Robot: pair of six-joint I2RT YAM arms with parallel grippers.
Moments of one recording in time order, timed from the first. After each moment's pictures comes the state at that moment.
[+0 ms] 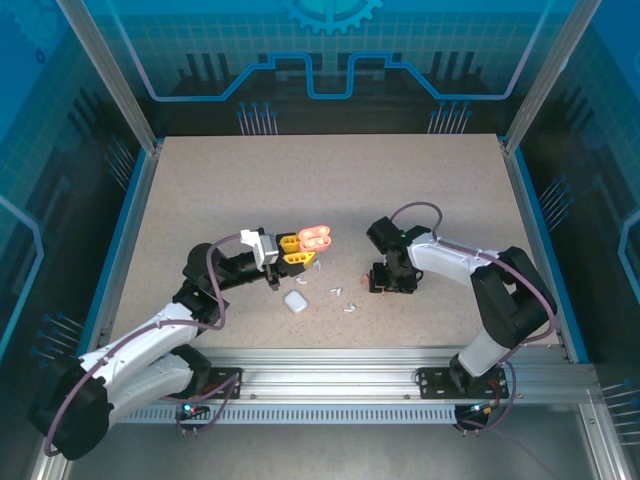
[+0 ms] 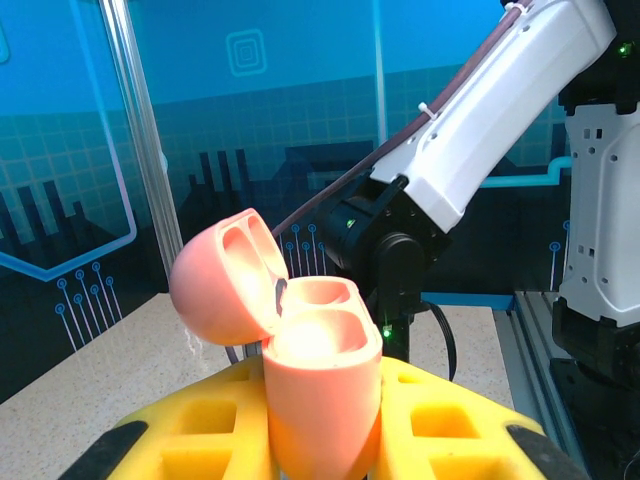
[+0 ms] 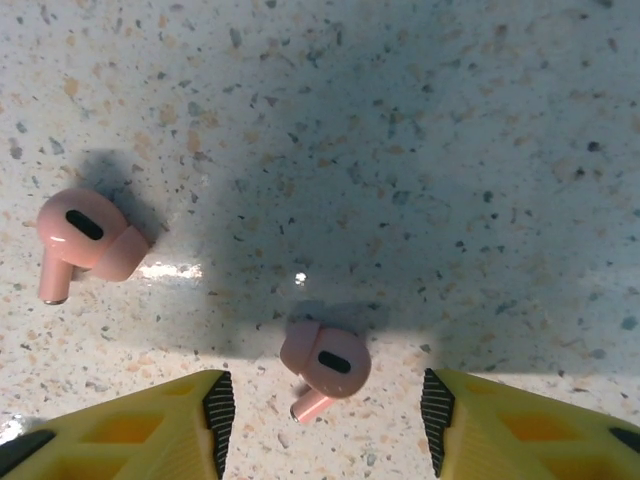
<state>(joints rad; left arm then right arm) -0.54 0.94 0.44 0.70 0.68 -0.01 0.56 1.63 0.93 -0.79 -0.03 0.61</state>
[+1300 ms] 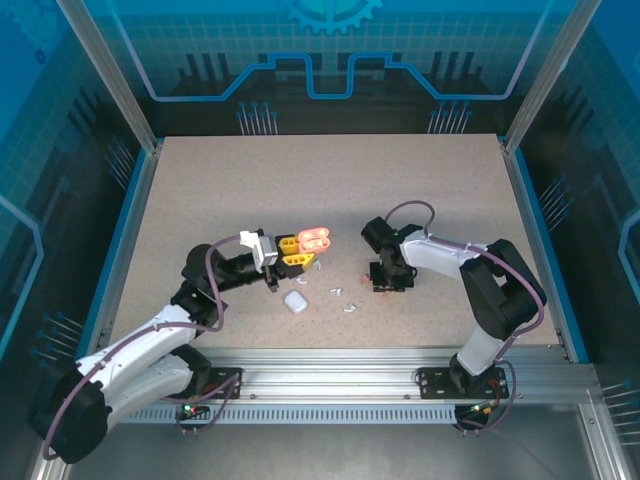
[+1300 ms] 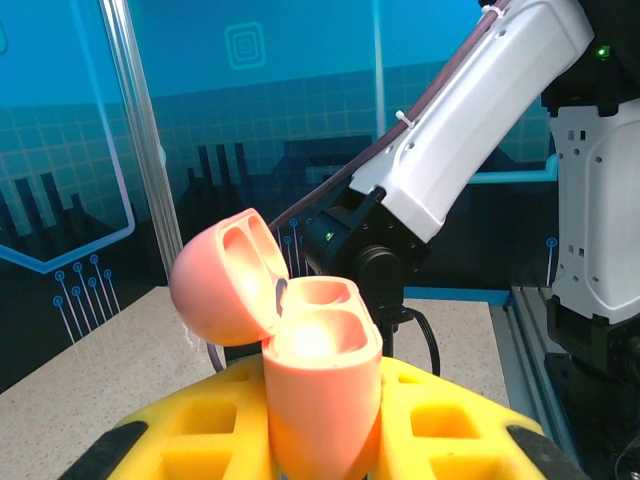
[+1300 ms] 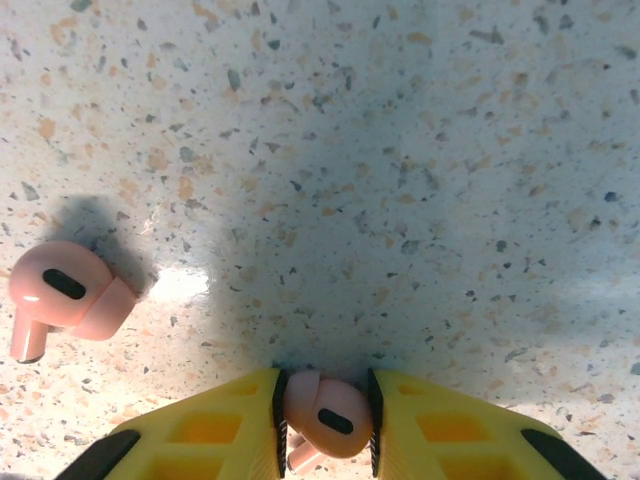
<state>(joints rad) -0.54 0.91 0.44 0.67 0.68 -0.01 0.57 1.69 0.97 -0.79 0.01 0.60</state>
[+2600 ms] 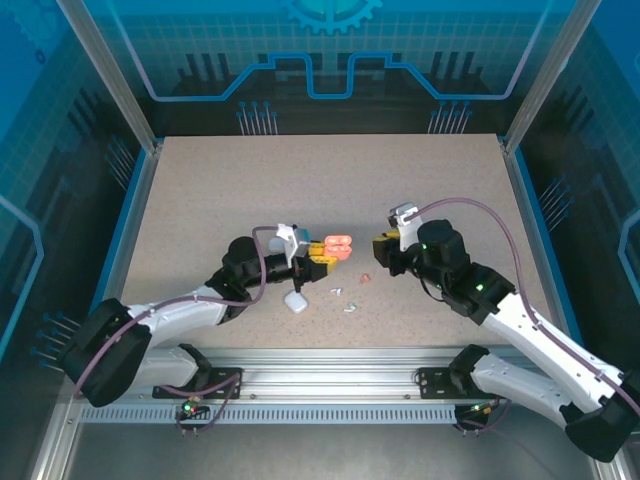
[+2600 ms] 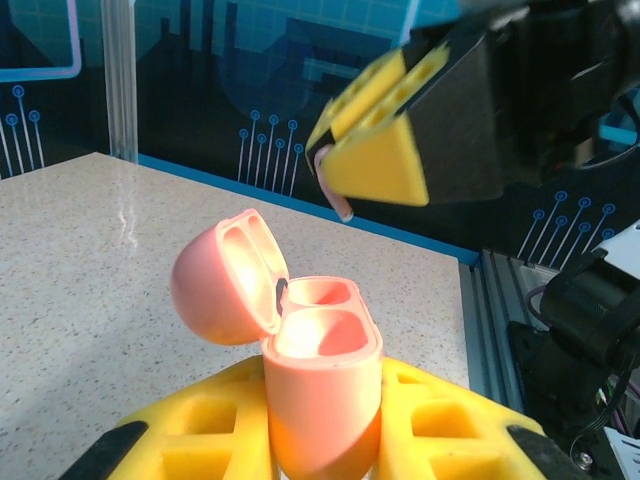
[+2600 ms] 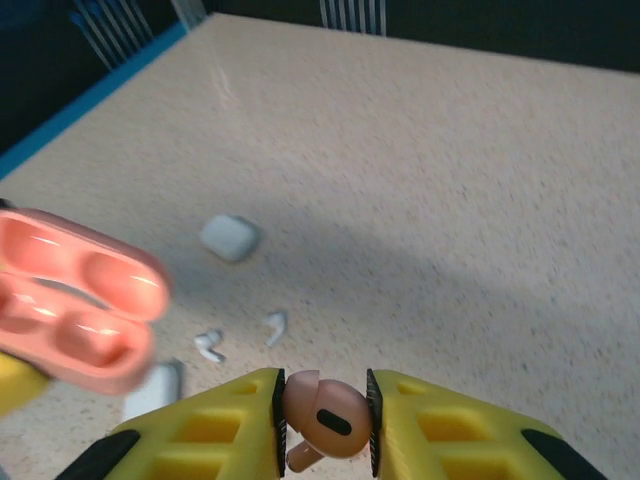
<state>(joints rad) -0.63 1.27 0.46 0.79 0.61 -0.17 0.68 0.86 0.82 -0.40 0.04 0.19</state>
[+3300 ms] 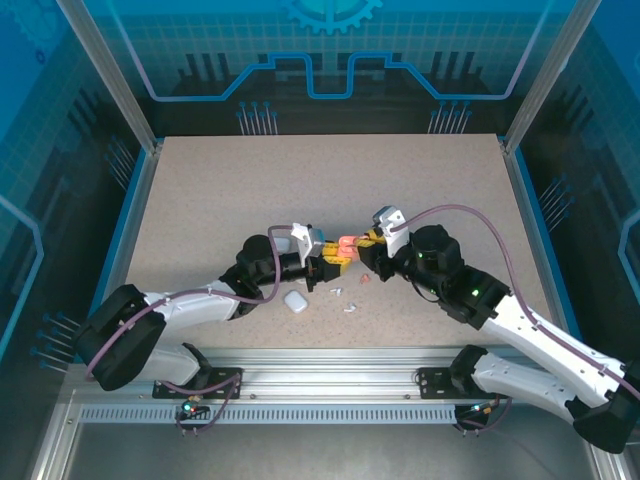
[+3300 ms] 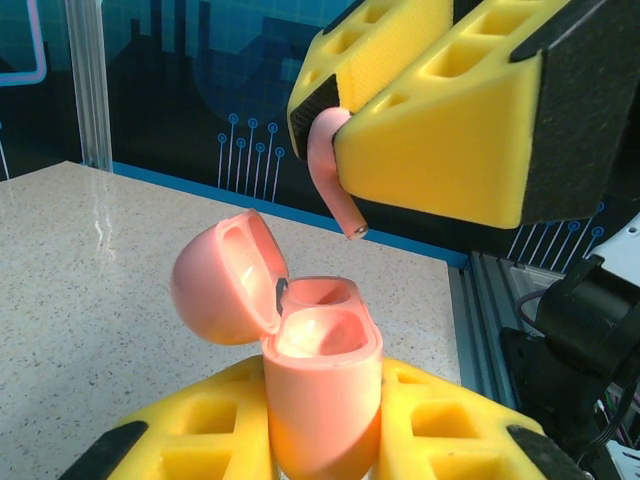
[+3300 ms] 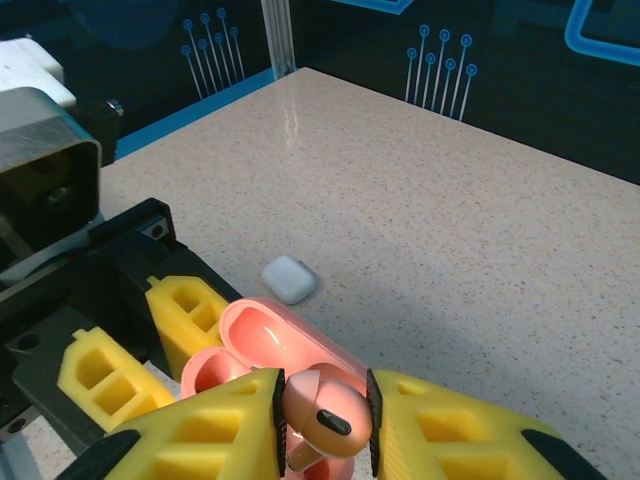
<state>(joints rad) -0.69 1.36 0.52 0.83 0.58 -0.16 0.79 0.88 0.82 -0.29 0.05 0.07</state>
